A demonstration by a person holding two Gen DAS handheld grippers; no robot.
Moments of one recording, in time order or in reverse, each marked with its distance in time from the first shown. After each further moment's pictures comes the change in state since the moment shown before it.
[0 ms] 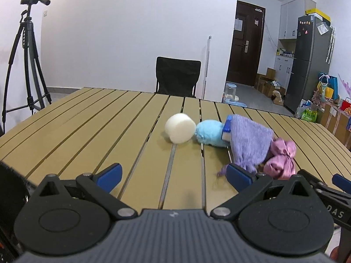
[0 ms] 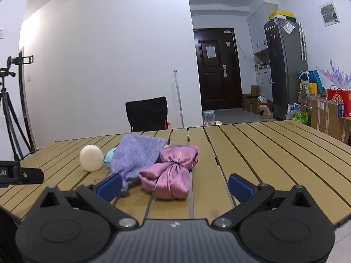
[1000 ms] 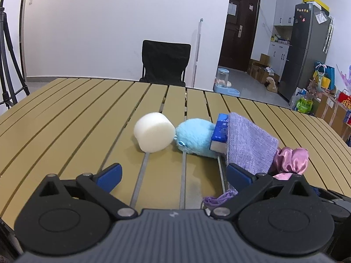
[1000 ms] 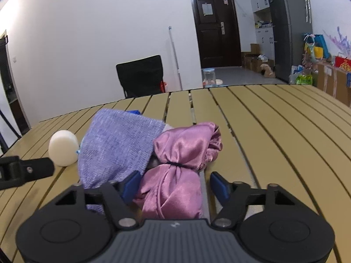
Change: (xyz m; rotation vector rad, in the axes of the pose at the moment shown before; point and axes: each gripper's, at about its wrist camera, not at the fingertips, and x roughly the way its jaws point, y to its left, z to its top) left arm 0.081 -0.025 0.023 0.006 0.103 -0.055; right arm 0.116 0.006 0.020 0.056 0.250 0.006
